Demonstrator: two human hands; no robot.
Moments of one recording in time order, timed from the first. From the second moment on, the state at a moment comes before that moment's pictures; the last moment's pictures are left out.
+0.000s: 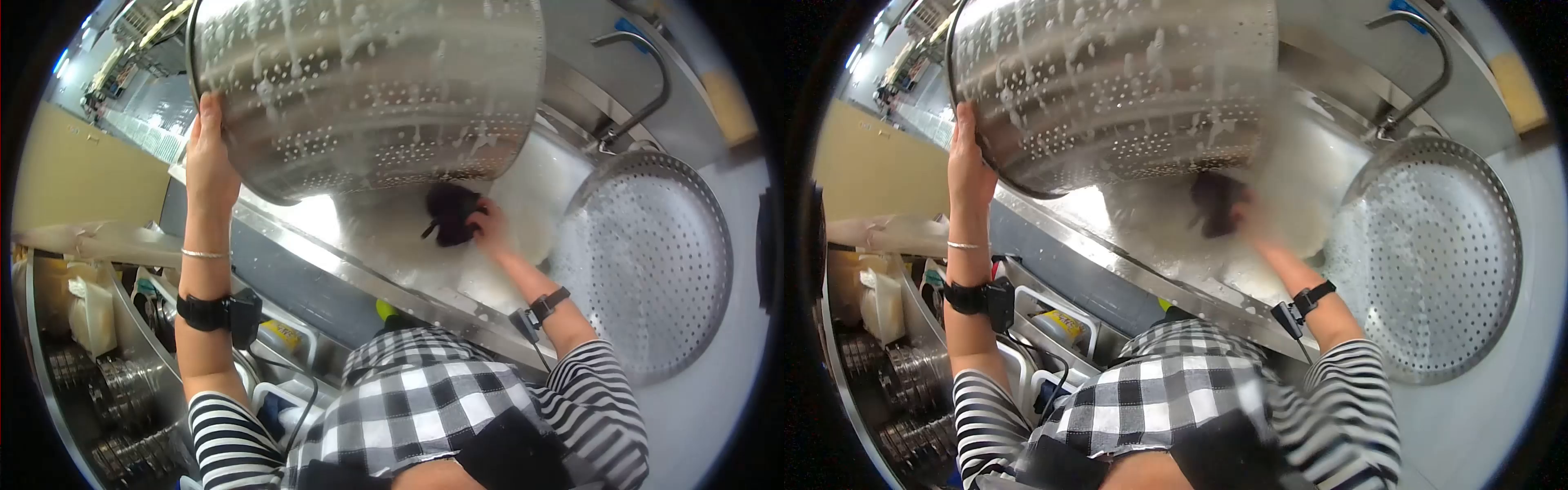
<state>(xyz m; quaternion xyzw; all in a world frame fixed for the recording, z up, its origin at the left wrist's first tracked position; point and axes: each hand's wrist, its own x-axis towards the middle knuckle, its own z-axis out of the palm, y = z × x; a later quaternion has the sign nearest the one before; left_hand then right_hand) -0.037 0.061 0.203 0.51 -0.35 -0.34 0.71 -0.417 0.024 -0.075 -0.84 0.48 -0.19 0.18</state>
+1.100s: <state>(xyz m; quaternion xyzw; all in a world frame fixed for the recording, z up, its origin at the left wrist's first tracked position) 0.039 -0.059 0.305 0.84 -0.28 -0.09 0.46 -0.325 -0.086 0.052 -0.66 0.37 -0.60 0.27</state>
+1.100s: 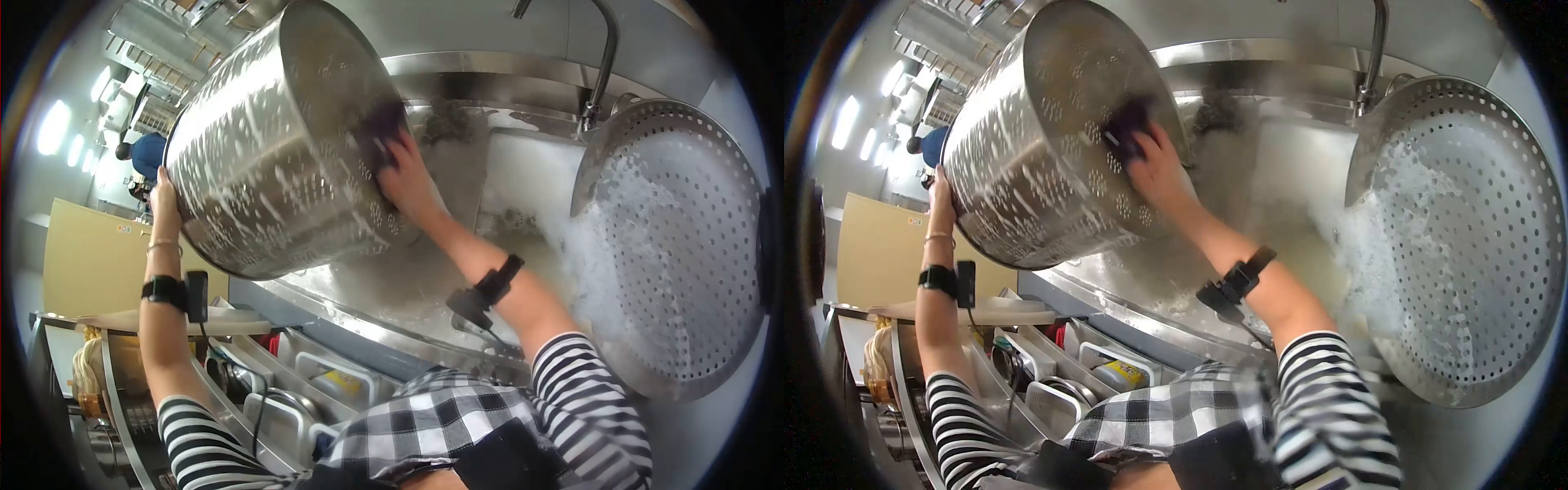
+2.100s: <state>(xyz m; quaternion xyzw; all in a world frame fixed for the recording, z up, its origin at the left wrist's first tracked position) 0.063 0.027 0.195 0.61 -0.37 -0.27 0.65 -0.400 -0.128 0.140 -0.52 0.31 -0.64 0.47</state>
